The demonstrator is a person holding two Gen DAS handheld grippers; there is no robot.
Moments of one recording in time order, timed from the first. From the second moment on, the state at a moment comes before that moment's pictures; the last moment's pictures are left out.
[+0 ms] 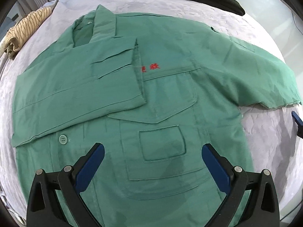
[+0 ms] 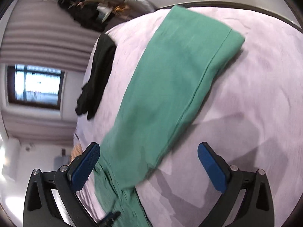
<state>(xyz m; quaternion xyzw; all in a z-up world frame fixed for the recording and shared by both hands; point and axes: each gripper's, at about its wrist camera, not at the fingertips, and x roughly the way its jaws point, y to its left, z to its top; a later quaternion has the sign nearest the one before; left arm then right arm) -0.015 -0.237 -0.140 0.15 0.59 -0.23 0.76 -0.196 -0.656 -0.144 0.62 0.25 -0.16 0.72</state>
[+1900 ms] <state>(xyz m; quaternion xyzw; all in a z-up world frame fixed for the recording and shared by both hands) 0.062 0.084 -0.136 0.02 0.56 -0.07 0.83 0.150 -0.191 -0.095 0.12 0.50 0.03 0.86</state>
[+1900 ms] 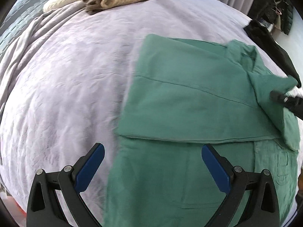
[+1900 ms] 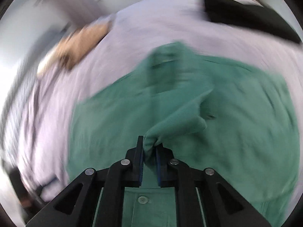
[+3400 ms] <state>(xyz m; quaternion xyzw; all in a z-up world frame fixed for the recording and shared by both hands) 0.126 -0.070 -0.161 0.06 0.58 -0.17 0.80 -0.037 -0.460 -0.188 0.62 0.36 -0.15 0.68</state>
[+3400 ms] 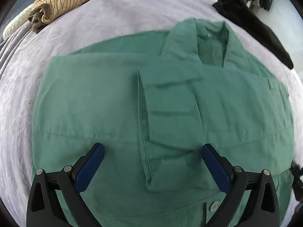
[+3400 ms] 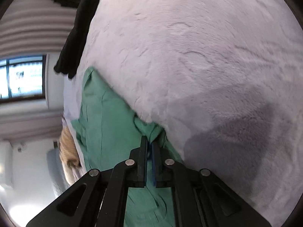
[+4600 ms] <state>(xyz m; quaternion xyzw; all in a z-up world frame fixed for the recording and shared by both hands) 0.192 -0.070 -0.124 0.09 0.52 -0.17 0.83 0.023 -0.431 -0.149 0.38 0.48 -0.12 0.78</state>
